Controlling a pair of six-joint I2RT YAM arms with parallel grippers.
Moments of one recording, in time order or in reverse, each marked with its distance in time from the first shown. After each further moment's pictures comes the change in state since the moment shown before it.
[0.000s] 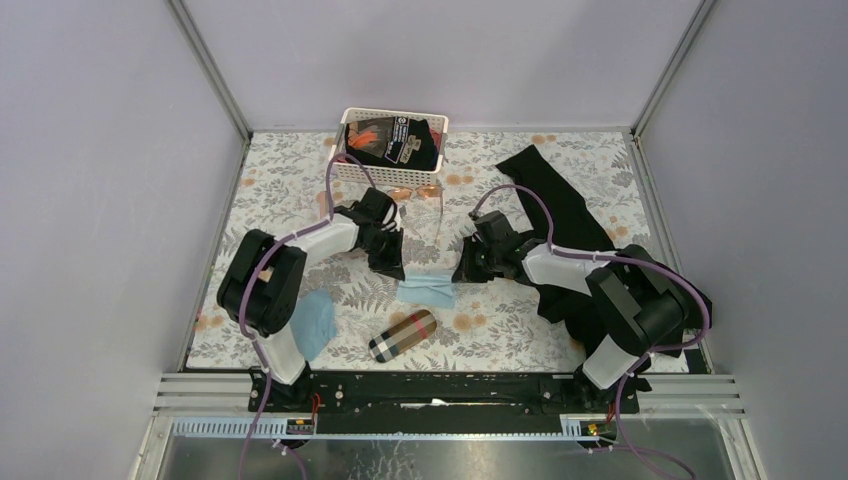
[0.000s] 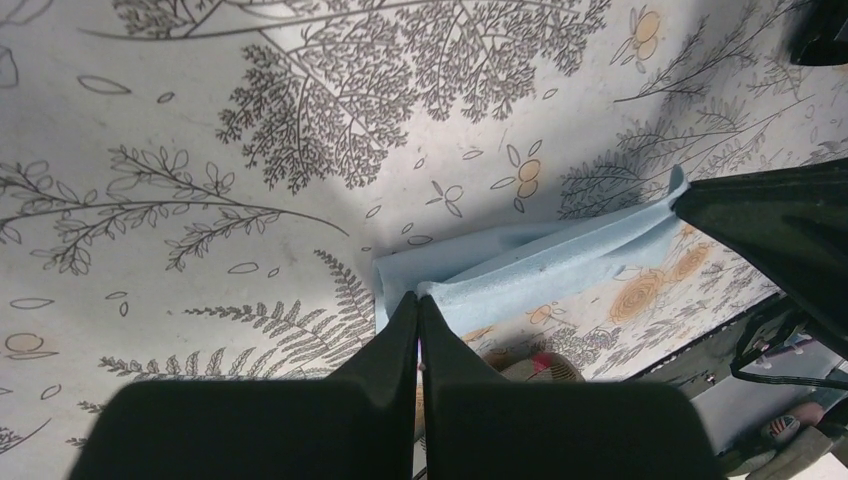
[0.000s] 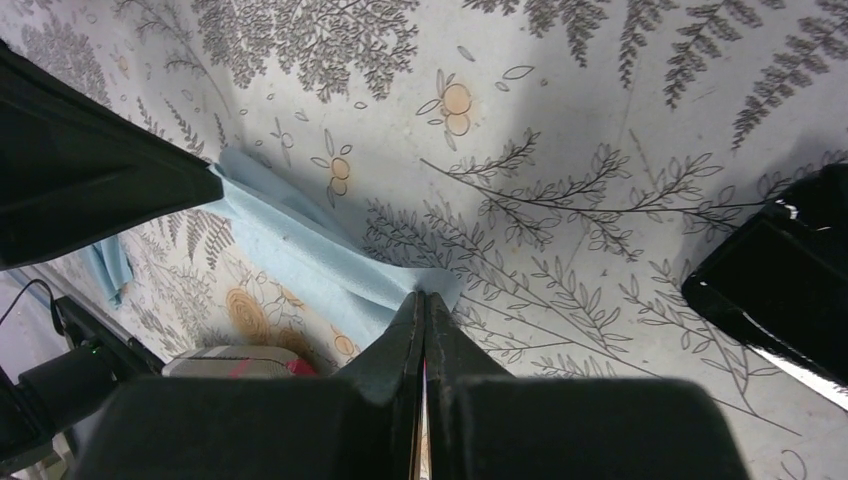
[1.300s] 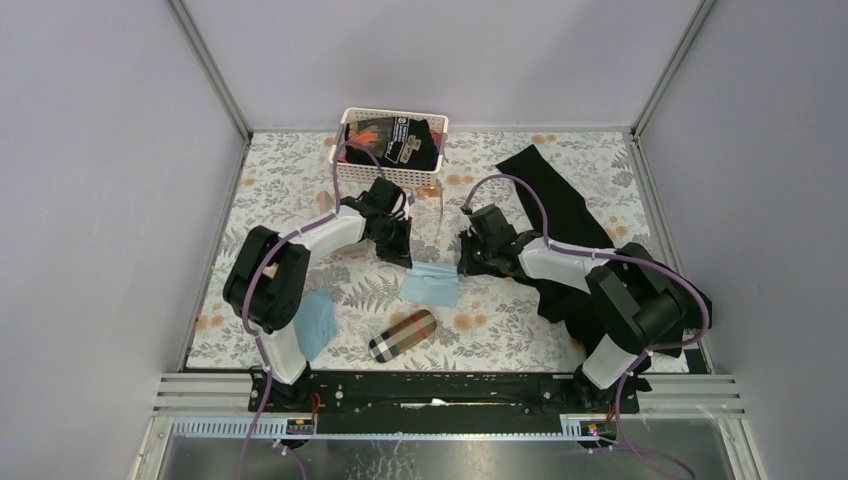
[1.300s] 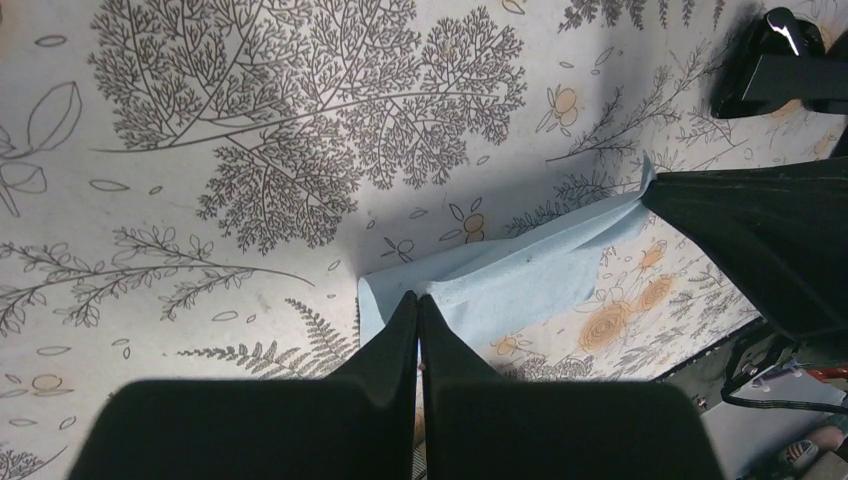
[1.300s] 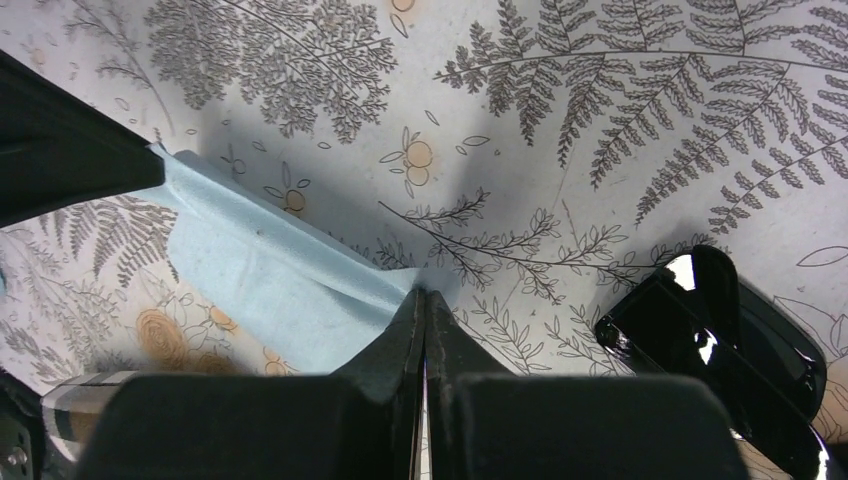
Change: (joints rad) left arm -0.026 0.040 0.106 -0.011 -0.029 -0.002; right arm 0.018 0.023 0.082 -0.078 0.128 -0.215
